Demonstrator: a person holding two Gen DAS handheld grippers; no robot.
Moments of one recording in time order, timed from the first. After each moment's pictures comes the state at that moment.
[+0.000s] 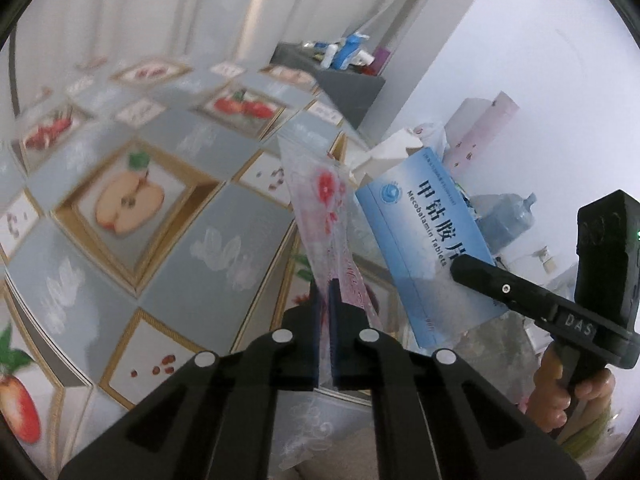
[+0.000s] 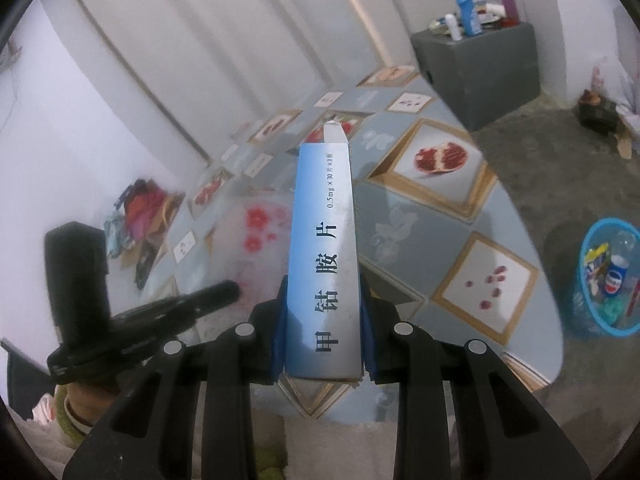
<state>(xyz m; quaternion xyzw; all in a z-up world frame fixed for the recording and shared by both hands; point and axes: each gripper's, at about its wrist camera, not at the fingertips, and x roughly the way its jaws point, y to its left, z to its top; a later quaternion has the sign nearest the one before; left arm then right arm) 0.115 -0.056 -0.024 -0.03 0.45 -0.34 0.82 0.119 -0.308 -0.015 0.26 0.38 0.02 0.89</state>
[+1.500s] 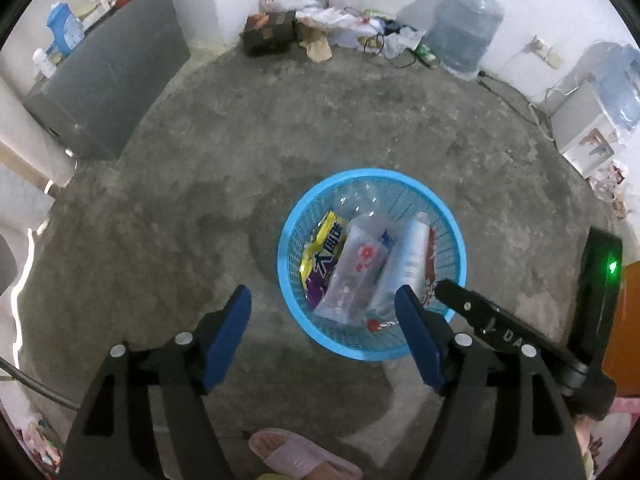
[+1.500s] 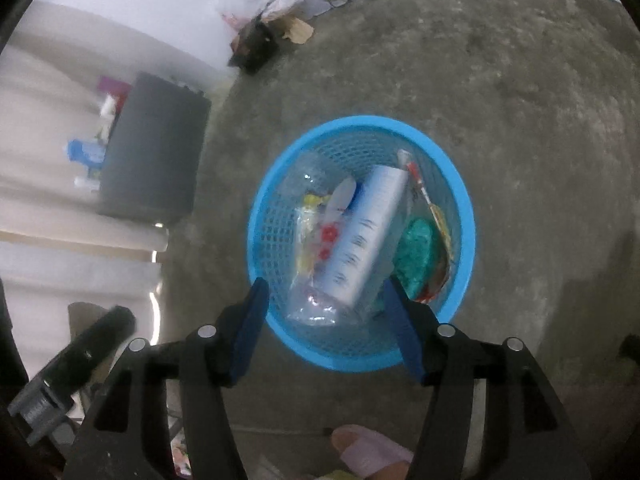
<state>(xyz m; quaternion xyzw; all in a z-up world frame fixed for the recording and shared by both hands) 0.119 -0.586 -0.161 0.32 0.49 -0.45 0.68 -0.009 -0.674 -0.244 0.58 0.29 -0.36 0.67</state>
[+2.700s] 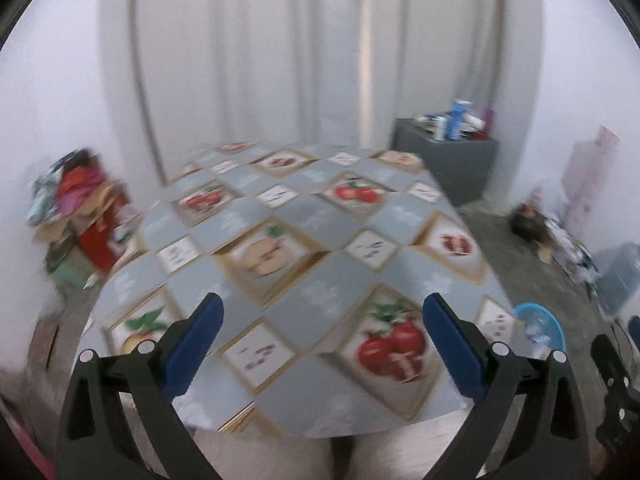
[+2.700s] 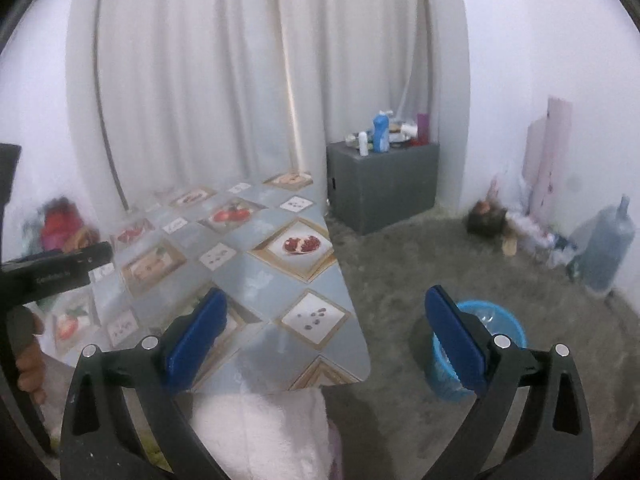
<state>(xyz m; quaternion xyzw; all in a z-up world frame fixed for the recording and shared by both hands) 0.009 -0.069 0.045 0.03 0.34 -0.05 0.94 0.024 -0.321 0.019 0.07 0.28 -0.19 0.94</state>
